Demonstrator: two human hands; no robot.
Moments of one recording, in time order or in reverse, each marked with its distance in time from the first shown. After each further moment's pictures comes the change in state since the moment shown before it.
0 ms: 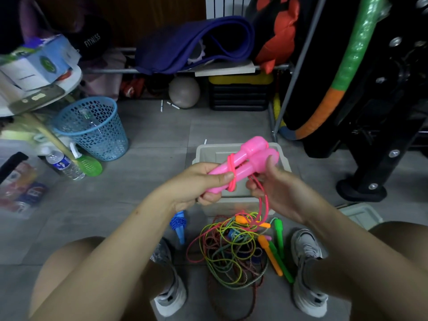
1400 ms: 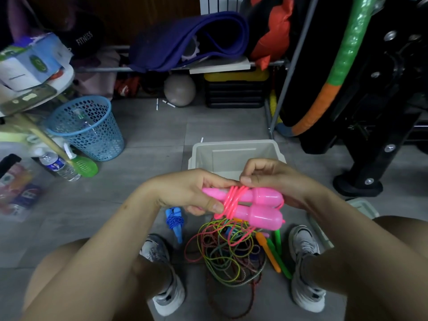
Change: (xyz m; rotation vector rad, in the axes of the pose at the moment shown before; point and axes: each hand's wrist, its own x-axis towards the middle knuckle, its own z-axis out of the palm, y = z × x) left_hand -0.005 0.009 -0.015 0.304 -0.440 -0.087; right_hand -0.004 -0.027 0.003 -0.439 -0.090 0.058
